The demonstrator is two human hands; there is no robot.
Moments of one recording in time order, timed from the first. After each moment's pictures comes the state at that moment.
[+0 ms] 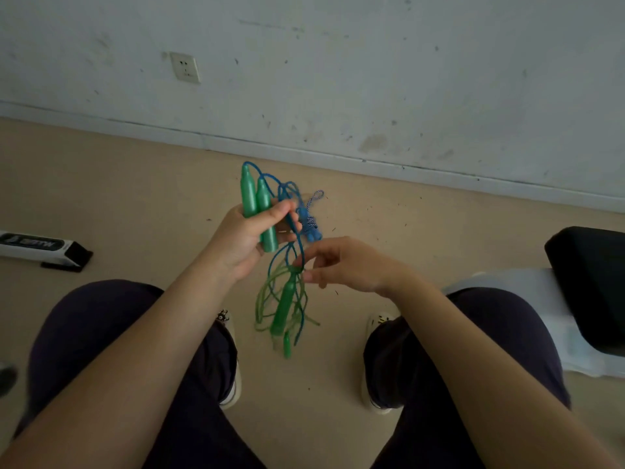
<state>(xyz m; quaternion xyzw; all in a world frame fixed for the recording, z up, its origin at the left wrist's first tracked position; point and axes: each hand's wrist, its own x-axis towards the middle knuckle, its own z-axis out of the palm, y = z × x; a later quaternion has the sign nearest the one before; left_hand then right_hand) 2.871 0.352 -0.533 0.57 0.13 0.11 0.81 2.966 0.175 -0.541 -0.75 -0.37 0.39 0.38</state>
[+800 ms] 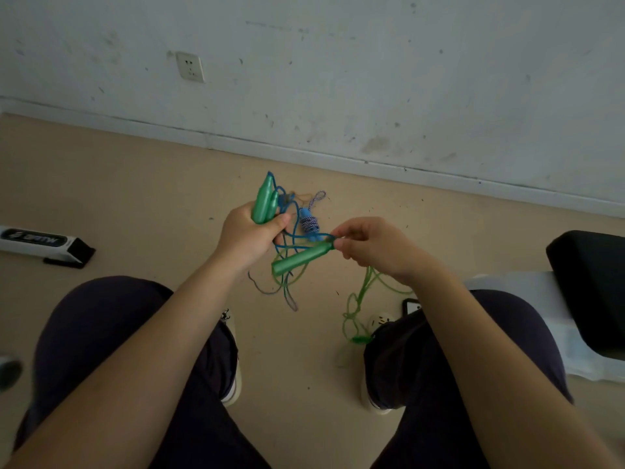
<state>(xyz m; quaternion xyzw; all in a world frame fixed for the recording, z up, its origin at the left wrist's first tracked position) 2.875 0.357 -0.549 0.75 0.28 0.17 0.57 2.985 0.160 -0.528 -0.80 -0.30 0.30 0.43</state>
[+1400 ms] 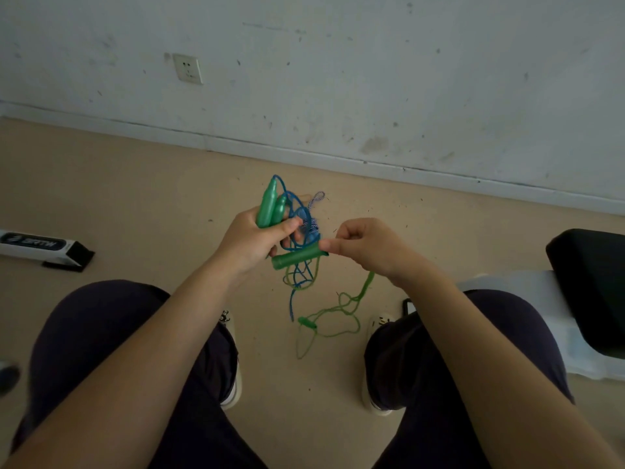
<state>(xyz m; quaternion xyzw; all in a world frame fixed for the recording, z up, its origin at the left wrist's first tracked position) 2.871 0.351 -0.543 0.72 0.20 0.13 0.65 2.982 0.168 -0.529 -0.81 -0.27 0.28 0.44</state>
